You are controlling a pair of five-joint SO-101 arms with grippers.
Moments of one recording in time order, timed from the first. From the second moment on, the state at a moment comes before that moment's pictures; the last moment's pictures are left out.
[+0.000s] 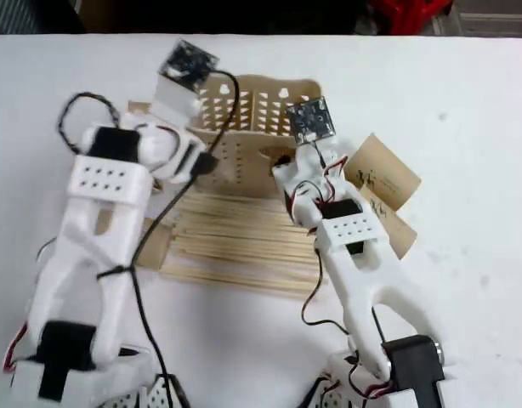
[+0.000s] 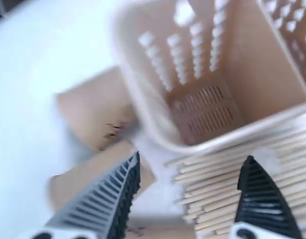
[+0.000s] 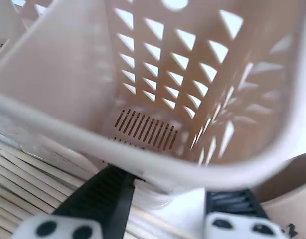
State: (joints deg) left arm 1.9 -11.6 8.2 68.2 -19.2; right arm -16.6 -13.8 46.2 16.1 7.2
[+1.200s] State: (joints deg) left arm 1.7 35.4 -47.8 75.8 -7.3; right arm -16.7 -14.0 46.1 15.5 7.2
